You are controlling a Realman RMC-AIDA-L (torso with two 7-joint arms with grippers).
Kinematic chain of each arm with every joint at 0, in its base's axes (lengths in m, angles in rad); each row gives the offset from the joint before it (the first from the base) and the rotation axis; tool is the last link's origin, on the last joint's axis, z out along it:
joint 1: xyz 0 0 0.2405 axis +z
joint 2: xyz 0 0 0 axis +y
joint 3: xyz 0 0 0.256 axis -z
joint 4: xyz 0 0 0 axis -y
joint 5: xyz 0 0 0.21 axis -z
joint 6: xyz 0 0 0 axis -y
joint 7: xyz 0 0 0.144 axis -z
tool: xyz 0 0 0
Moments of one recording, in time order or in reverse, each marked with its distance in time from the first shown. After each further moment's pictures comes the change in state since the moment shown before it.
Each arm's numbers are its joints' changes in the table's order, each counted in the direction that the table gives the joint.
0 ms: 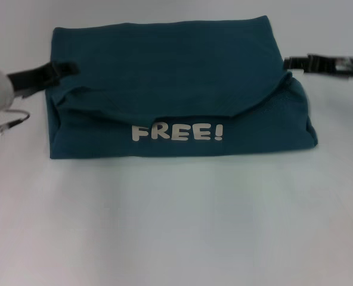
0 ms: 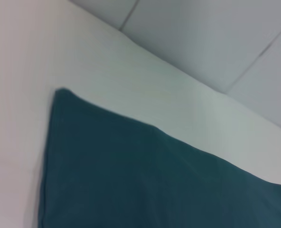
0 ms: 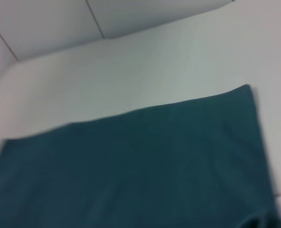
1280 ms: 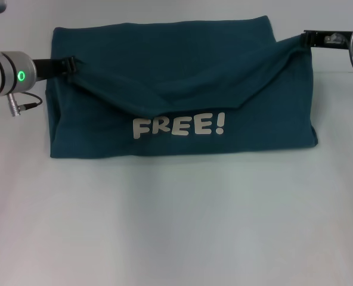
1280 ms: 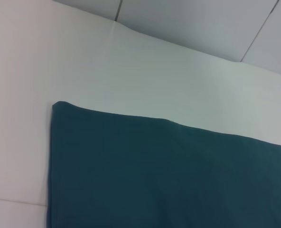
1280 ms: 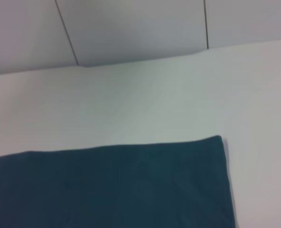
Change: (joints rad) left arm -0.177 0.044 -0.003 0.181 -0.246 0.194 0.004; right arm 0.136 0.002 0.012 -0.107 0.155 -0.272 -0.012
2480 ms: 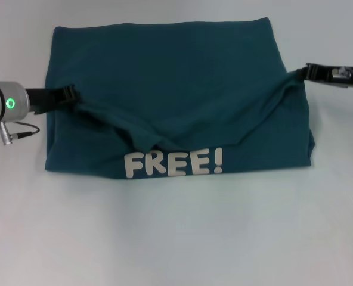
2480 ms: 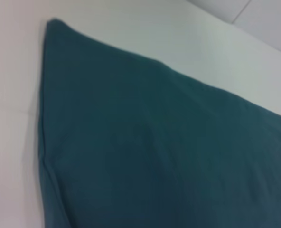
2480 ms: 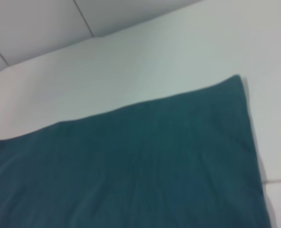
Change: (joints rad) left arm 0.060 0.007 0.104 -0.002 0.009 -0.206 -0.015; right arm -0.127 0.027 -0.037 0.078 -0.101 0.200 -0.001
